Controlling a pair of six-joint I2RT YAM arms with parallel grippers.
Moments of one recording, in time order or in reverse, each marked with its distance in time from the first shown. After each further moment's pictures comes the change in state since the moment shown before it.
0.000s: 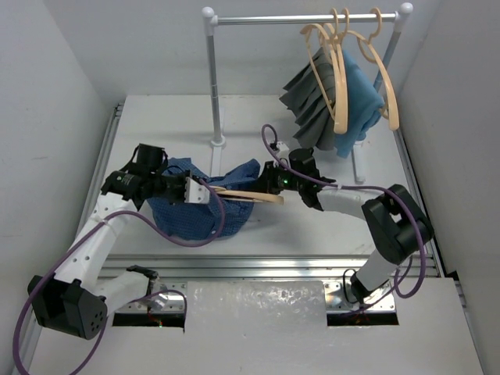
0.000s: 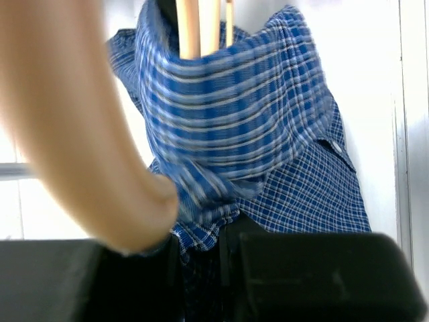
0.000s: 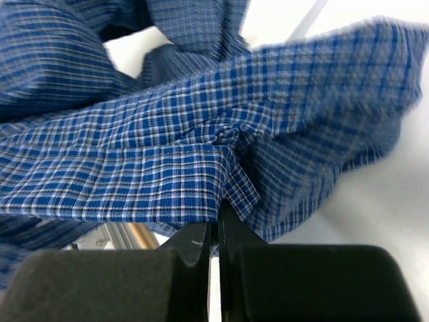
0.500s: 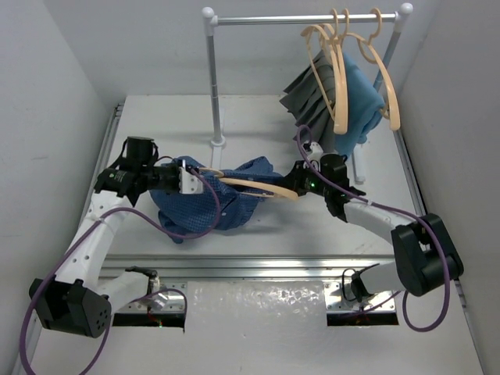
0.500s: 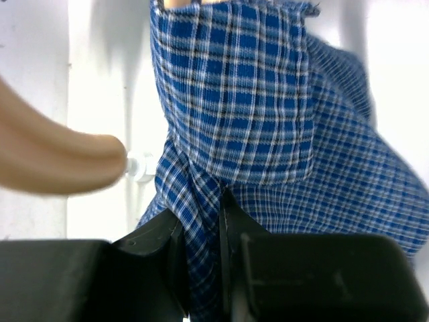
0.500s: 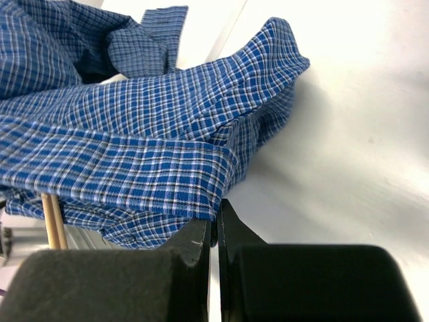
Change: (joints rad) left arm 0.088 0.003 0.045 0.061 0.070 0.005; right arm -0.167 -0.246 -0.202 -0.013 0.074 -0.022
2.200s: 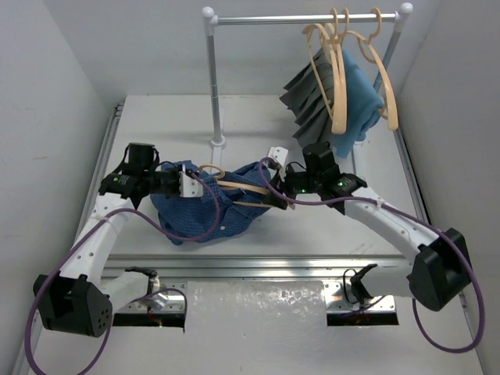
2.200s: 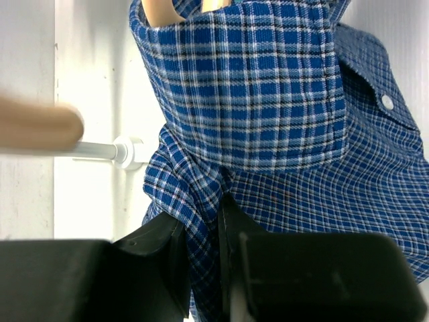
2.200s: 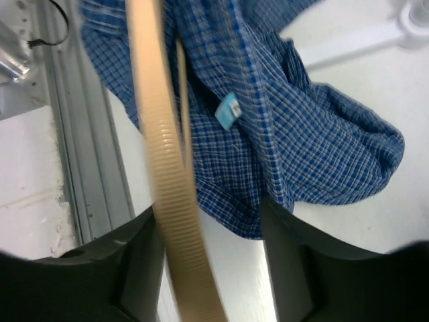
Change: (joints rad) left arm 0.019 0.004 -0.106 0.096 -0.018 0.014; right arm 0.193 -0.137 0.277 -0.571 -0.170 -0.774
